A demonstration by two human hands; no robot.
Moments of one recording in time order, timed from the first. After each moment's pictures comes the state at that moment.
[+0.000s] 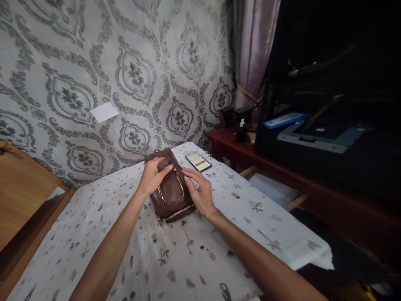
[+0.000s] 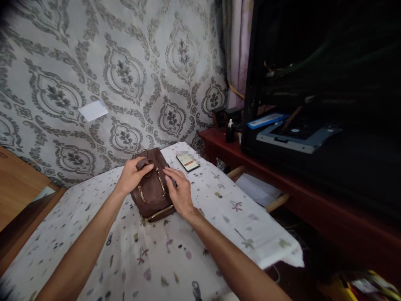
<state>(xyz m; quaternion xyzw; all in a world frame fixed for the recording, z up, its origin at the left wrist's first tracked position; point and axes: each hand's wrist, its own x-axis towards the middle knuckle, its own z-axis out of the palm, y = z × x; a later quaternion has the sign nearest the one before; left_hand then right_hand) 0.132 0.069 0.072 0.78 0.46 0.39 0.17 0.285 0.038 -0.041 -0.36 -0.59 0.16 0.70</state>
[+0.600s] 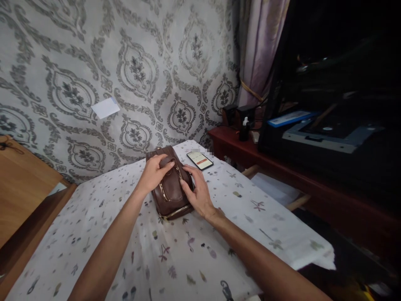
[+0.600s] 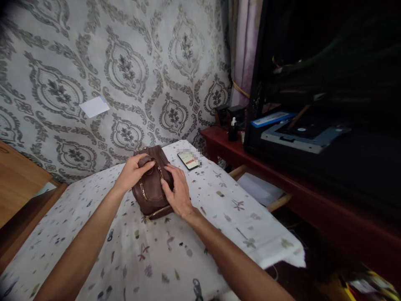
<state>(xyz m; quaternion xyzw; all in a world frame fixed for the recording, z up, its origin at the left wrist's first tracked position) 0.129 0.068 0.078 0.78 0.46 0.37 0.22 0.279 0.032 -0.042 -0.38 -0.64 0.13 0.66</state>
